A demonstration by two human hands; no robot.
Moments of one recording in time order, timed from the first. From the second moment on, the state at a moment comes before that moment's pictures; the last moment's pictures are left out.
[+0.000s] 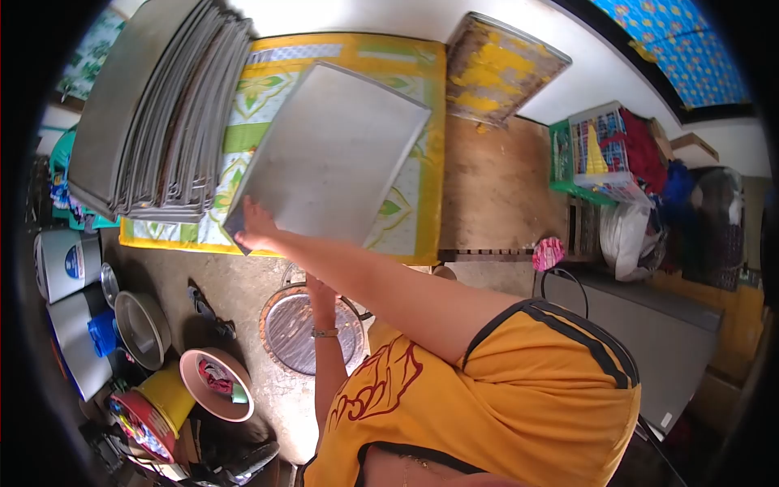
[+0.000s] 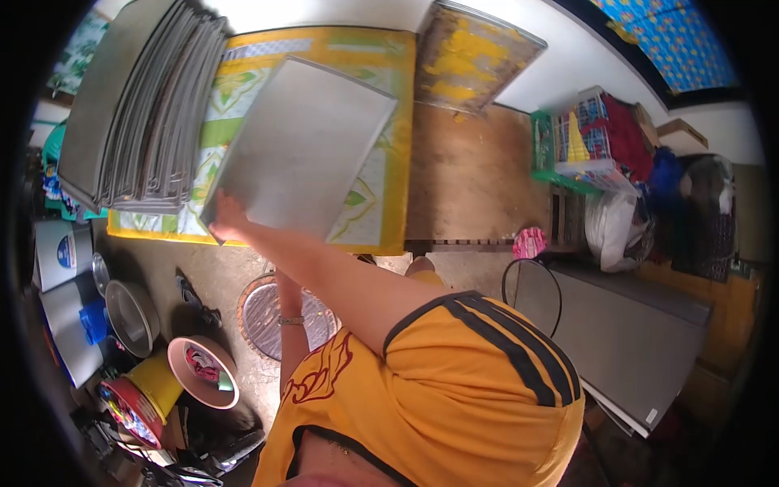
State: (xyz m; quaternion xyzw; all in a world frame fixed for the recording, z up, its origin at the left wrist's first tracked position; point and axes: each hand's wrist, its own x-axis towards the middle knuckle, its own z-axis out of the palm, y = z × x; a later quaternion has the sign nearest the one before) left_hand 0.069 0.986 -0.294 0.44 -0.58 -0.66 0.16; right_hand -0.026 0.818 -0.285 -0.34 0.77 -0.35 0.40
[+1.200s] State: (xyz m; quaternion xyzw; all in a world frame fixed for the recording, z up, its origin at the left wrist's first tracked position) left_hand -0.238 1.256 -0.339 0.23 -0.94 -0.24 0.05; right_hand -0.364 1.644 -0.553 0.31 0.92 -0.08 0.23
